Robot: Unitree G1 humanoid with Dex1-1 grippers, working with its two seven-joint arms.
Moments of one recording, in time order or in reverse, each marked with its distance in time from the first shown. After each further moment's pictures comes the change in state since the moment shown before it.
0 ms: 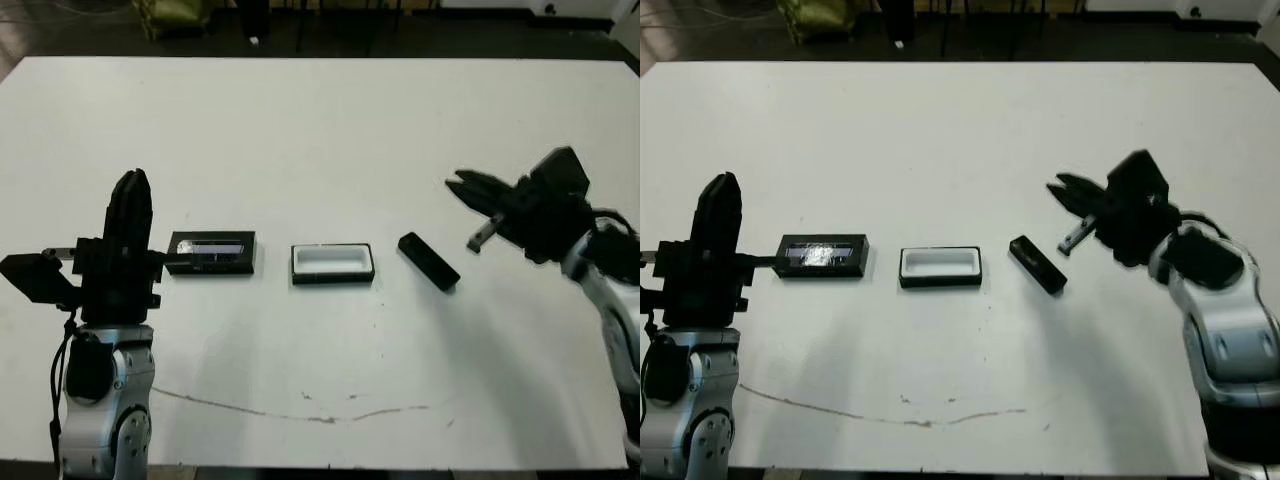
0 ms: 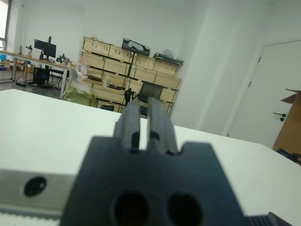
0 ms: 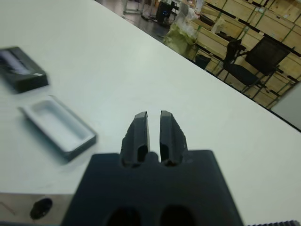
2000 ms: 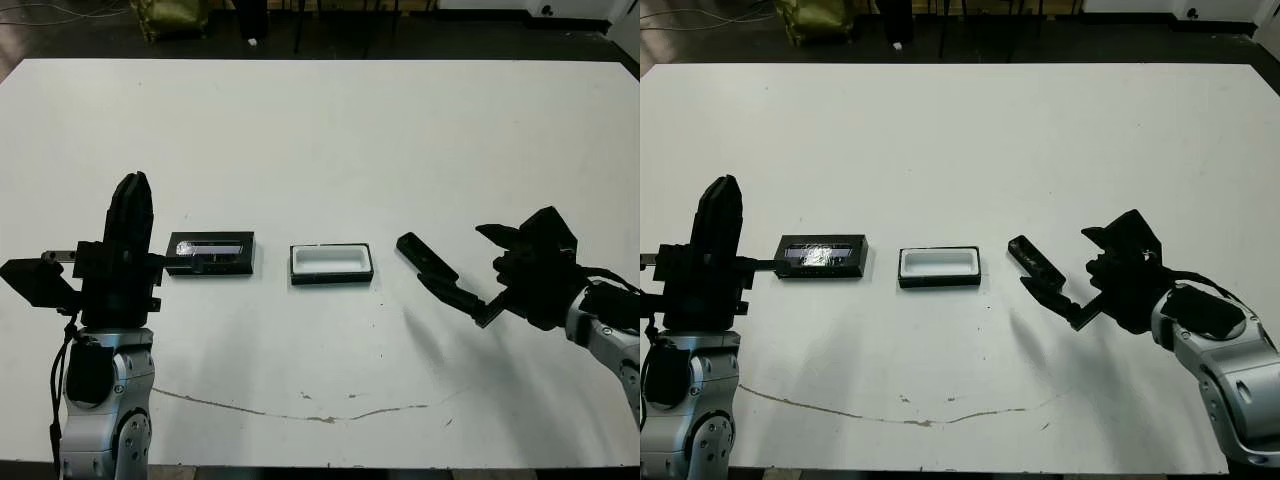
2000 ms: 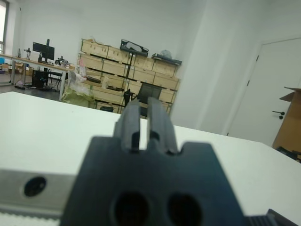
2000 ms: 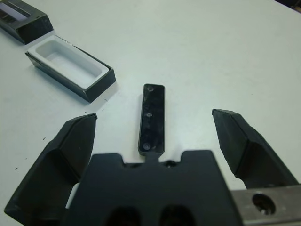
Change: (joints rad) left arm 0.012 0.002 -0.002 0.011 0.011 -0.029 -0.018; right arm 0.099 -0.082 0.050 0.012 0.115 0.229 -0.054
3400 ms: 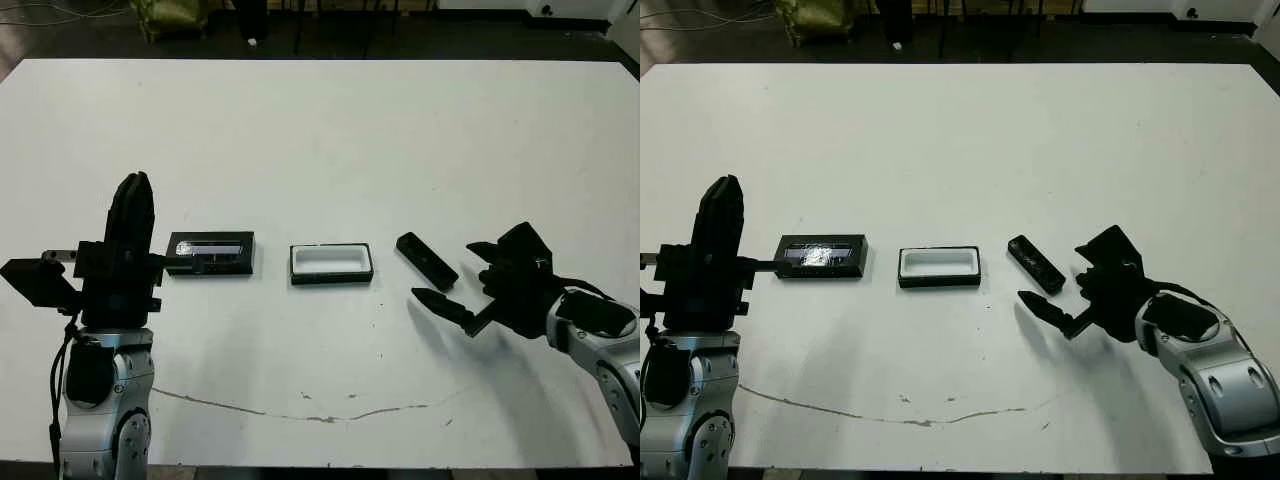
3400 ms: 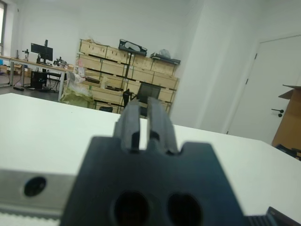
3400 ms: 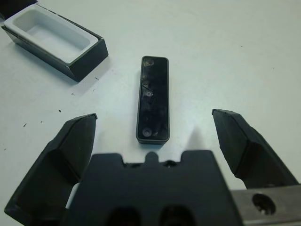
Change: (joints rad) left arm 0.000 0.001 0.005 0.009 0.002 -0.004 -0.019; right arm -0.002 0.025 0.071 0.095 -0.047 -0.024 -0.014
